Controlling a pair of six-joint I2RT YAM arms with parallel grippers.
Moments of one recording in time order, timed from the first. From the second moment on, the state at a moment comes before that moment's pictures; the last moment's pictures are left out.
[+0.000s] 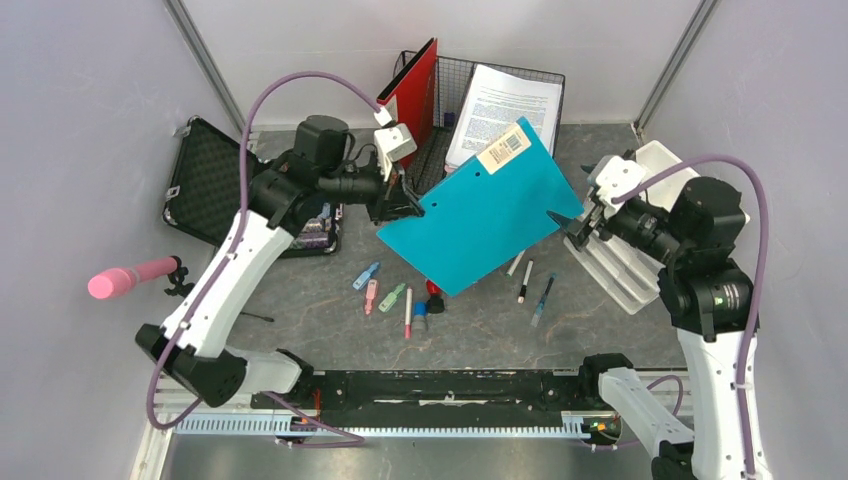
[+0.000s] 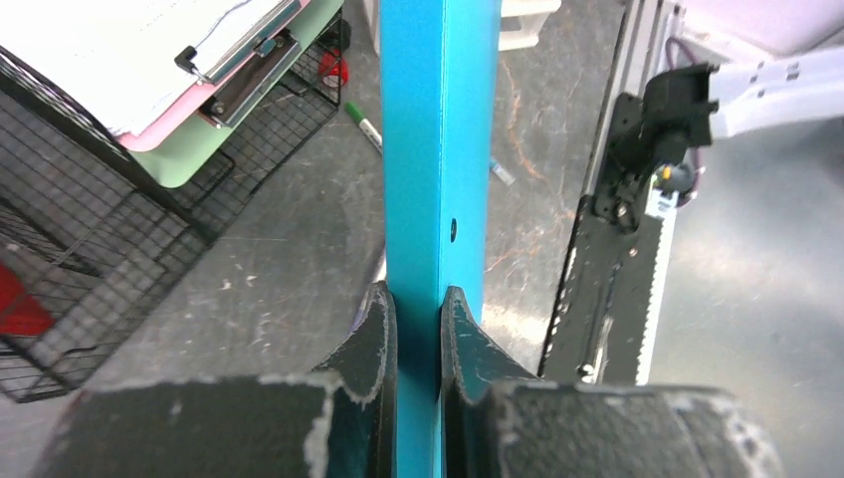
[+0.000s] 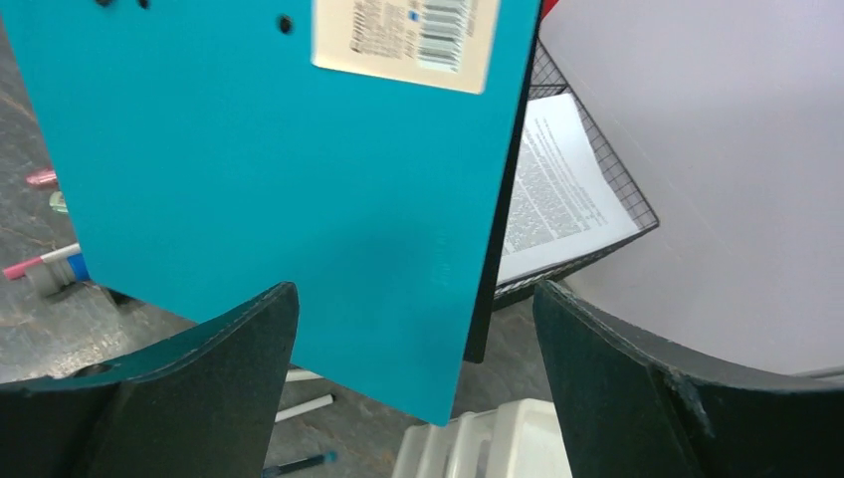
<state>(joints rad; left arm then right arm) -0.53 1.35 1.58 -0.77 0.72 0.15 0.11 0.81 1.34 -0.70 -0.63 -0.58</state>
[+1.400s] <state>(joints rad) -0.55 1.20 1.41 -0.85 0.67 0.68 0.11 0.98 1.06 -0.64 -1.22 -0.62</state>
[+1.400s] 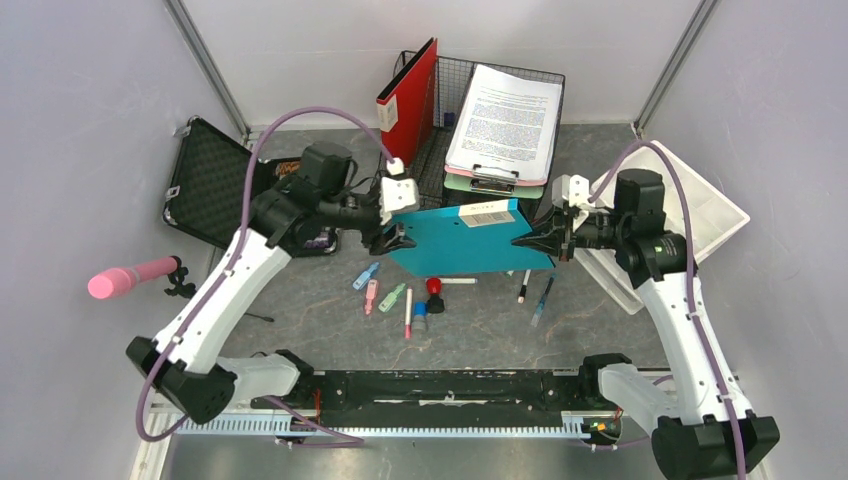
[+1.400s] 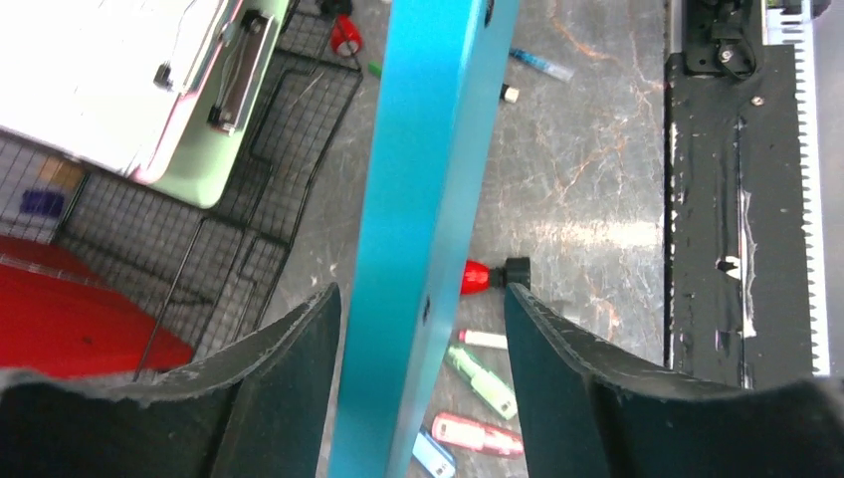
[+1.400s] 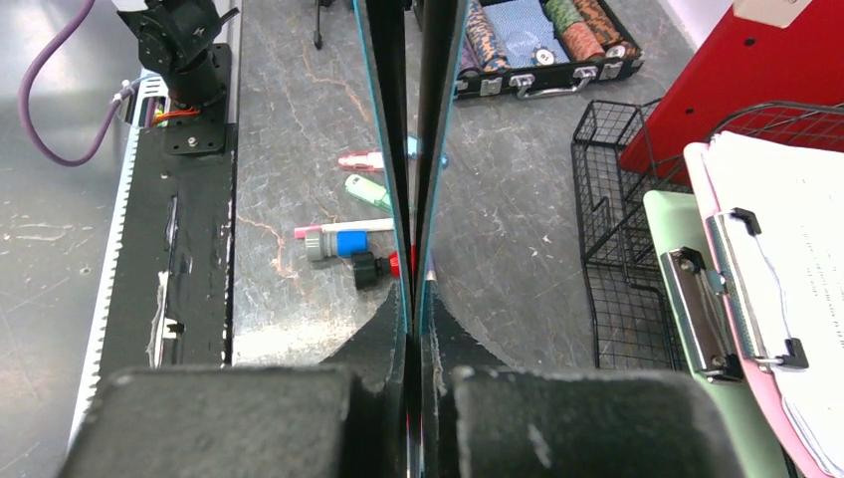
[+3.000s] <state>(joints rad) -0.47 1.42 1.79 -0.82 0.57 0.30 0.11 0.86 1.05 -0.47 -0.90 -0.42</state>
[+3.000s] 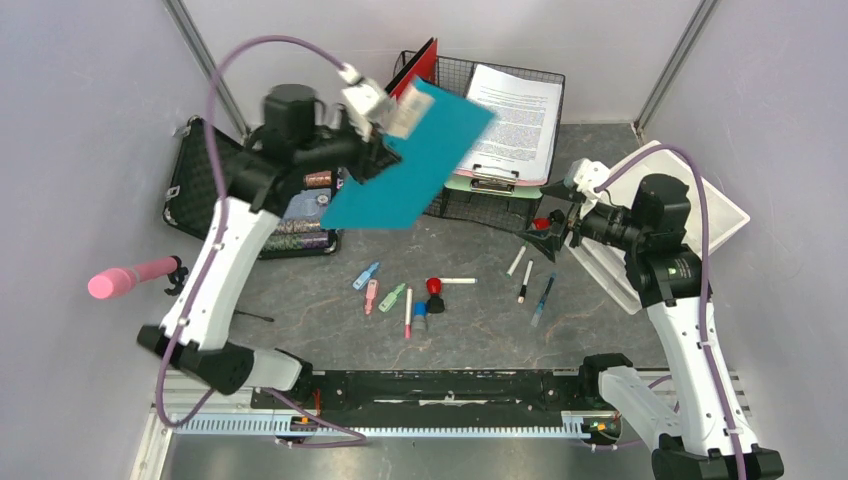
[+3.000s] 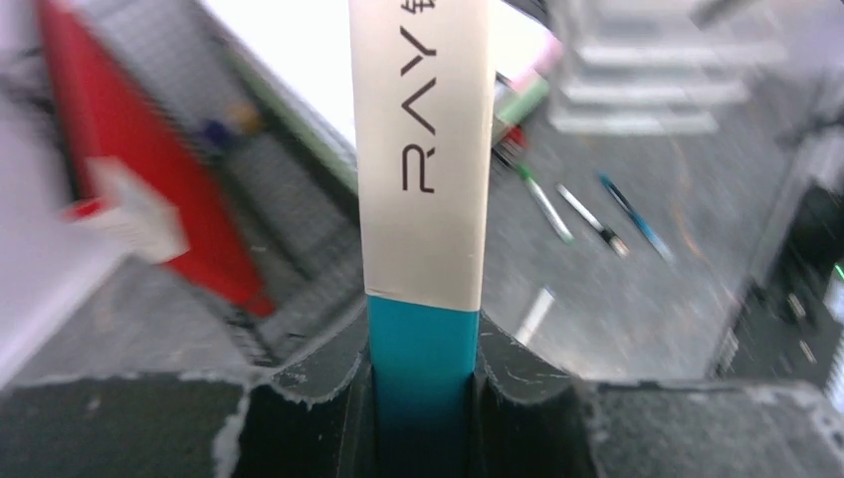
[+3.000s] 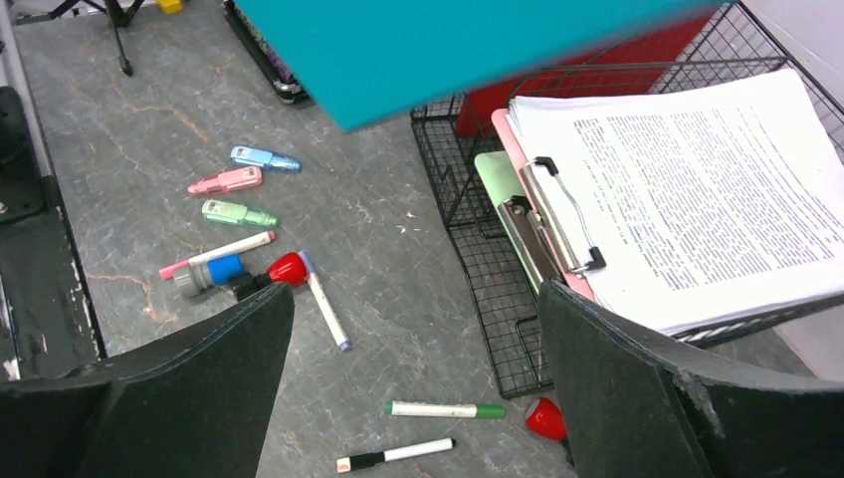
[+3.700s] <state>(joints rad) -0.29 1.56 1.59 0.13 0.24 -0.29 0.11 0.94 1.05 -0.36 -0.83 -0.26</state>
